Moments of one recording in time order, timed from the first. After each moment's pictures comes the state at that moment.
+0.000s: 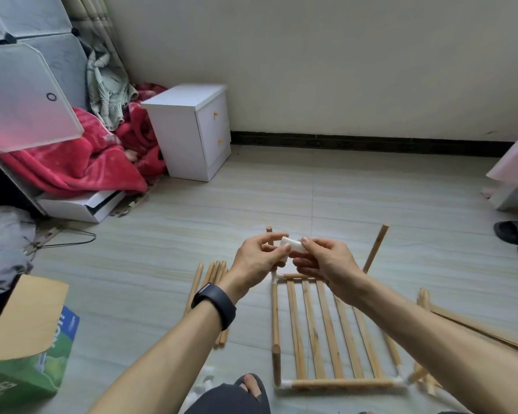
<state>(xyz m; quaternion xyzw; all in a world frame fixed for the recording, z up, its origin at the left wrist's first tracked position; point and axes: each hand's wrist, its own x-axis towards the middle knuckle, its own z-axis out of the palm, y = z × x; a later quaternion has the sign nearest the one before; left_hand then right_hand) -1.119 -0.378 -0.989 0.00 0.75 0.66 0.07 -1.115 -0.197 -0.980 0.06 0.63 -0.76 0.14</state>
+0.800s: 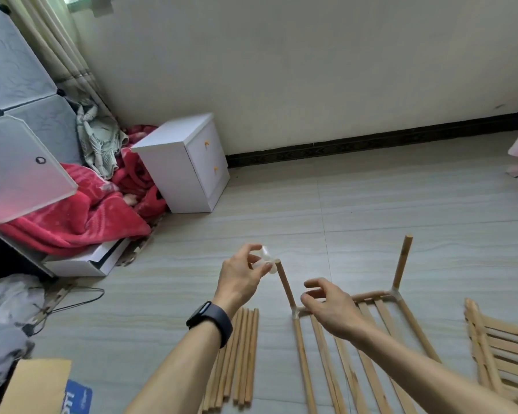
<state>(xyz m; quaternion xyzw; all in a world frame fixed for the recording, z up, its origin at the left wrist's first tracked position) -1.206 -0.415 -0.993 0.00 0.92 0.40 -0.02 -1.158 -0.211 -1.042 0.04 0.84 -0.53 0.12</state>
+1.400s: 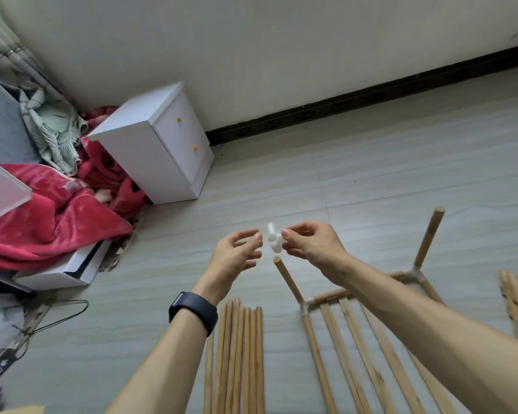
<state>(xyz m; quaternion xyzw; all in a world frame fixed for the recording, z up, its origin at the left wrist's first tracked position) -1.297 -0.423 -1.022 -0.09 0.79 0.59 0.11 -1.305 -0.239 -1.068 0.09 0.62 -0.77 0.09</state>
